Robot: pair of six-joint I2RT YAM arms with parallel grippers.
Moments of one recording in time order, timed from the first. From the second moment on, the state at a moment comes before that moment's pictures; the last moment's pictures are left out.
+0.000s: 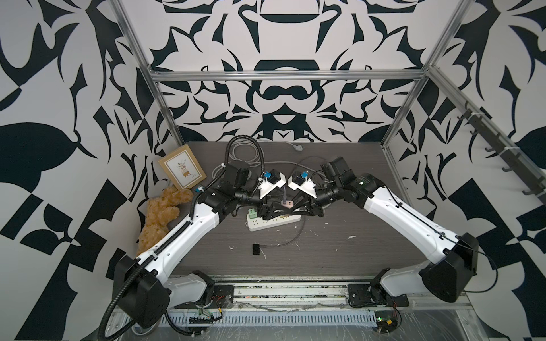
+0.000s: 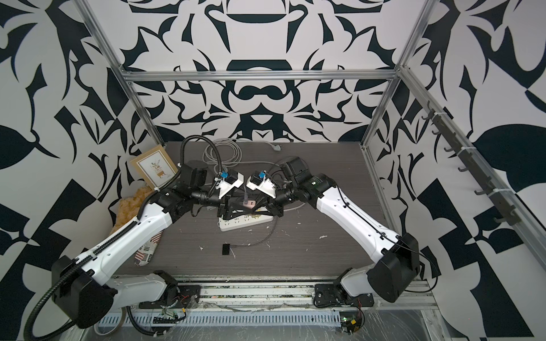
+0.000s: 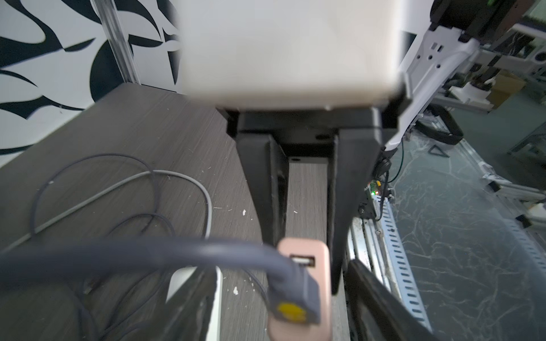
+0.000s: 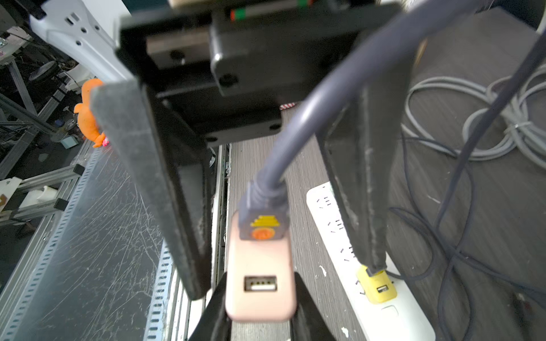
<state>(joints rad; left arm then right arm) -0.56 1.18 1.00 -0.33 0.93 0.29 0.62 1.39 1.31 -0.71 -0.86 -0.39</state>
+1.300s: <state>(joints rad) -0.55 1.12 0.92 -0.27 0.93 0.24 0.63 1.36 1.33 -0.71 -0.85 -0.42</state>
